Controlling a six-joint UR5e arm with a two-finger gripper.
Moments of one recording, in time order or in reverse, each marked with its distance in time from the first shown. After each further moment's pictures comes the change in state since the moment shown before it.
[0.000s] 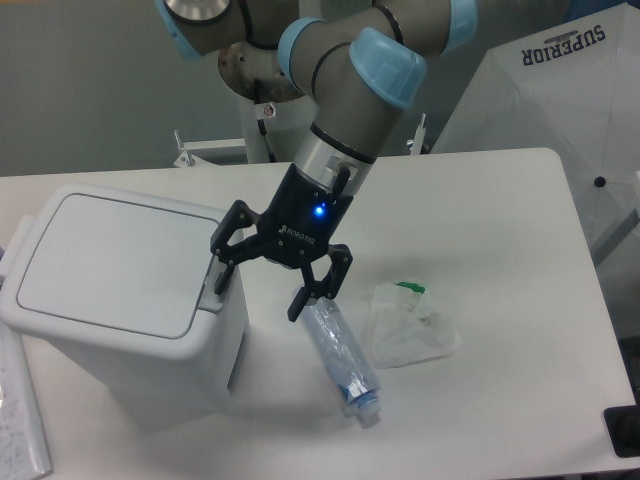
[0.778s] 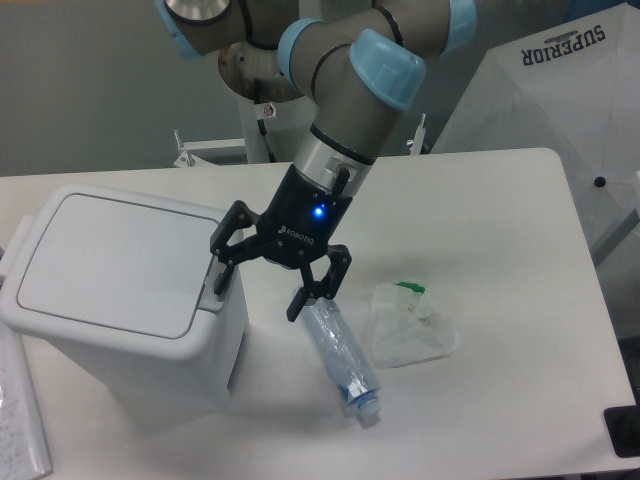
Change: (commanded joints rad) arm -0.005 -0.005 -0.014 0.000 0.003 0.003
